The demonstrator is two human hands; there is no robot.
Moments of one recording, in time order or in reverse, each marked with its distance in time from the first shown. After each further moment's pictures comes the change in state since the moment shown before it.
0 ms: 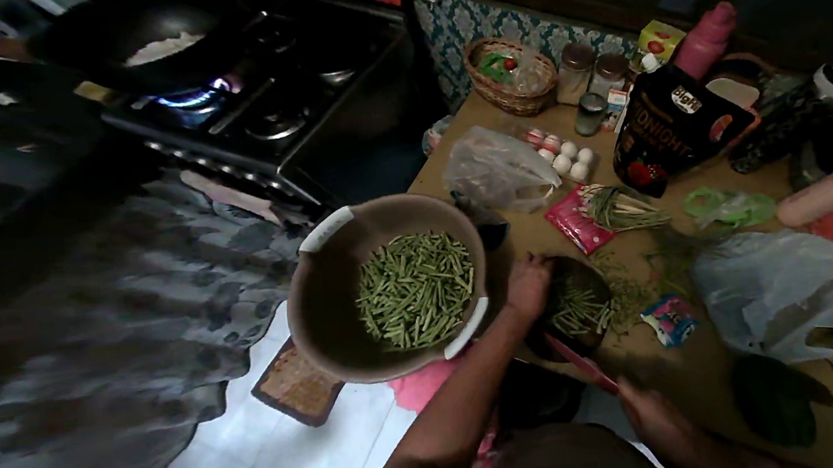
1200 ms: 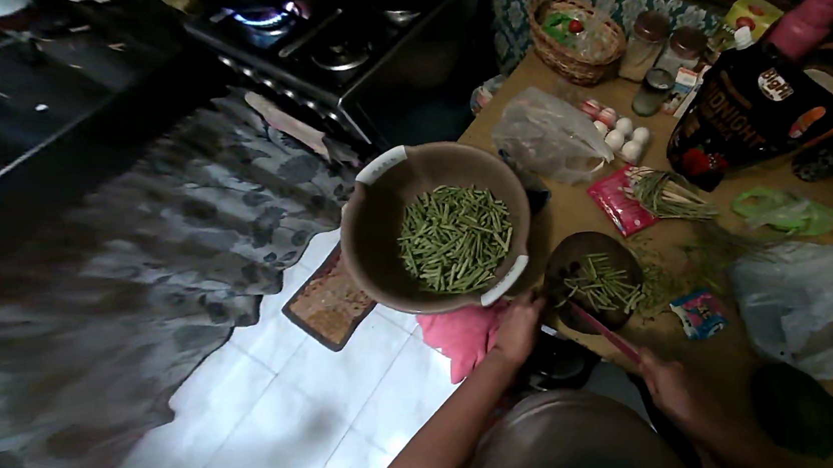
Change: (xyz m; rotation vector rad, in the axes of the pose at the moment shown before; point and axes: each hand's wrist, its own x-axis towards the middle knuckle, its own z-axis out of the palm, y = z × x) left_hand -0.128 -0.044 0.060 -0.278 0.060 -0.160; right_hand 0.002 -0.025 -0.013 -0.210 0.019 0.052
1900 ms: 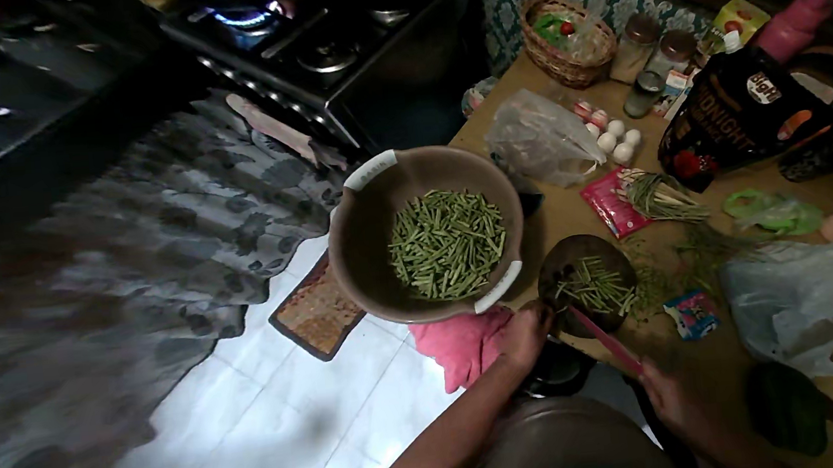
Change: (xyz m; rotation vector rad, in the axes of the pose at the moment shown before) left_hand 0.011 0.009 0.013 -0.228 -0.032 -0.108; right_hand -0.007 0.019 0.016 0.158 0.136 -0.128
